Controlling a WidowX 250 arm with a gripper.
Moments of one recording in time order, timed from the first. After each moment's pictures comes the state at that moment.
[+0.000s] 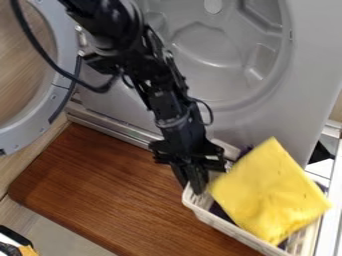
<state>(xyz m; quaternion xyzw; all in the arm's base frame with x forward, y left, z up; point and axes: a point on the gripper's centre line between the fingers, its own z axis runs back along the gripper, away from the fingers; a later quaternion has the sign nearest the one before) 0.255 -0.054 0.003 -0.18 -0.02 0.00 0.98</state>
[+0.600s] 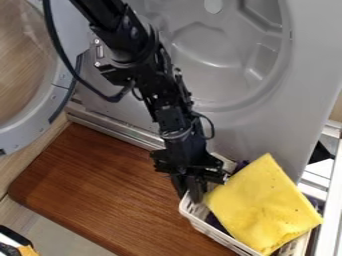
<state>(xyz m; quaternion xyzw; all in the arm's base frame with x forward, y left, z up) 0.256 -0.049 -0.018 -0.15 0.01 -0.01 0.99</state>
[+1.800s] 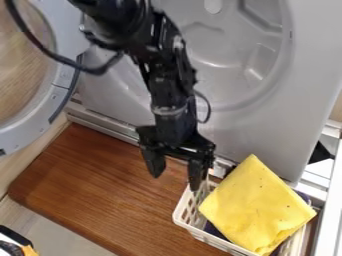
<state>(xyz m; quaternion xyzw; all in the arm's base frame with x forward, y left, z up) 0.249 -0.031 0.027 -0.07 0.00 -0.01 1.00</state>
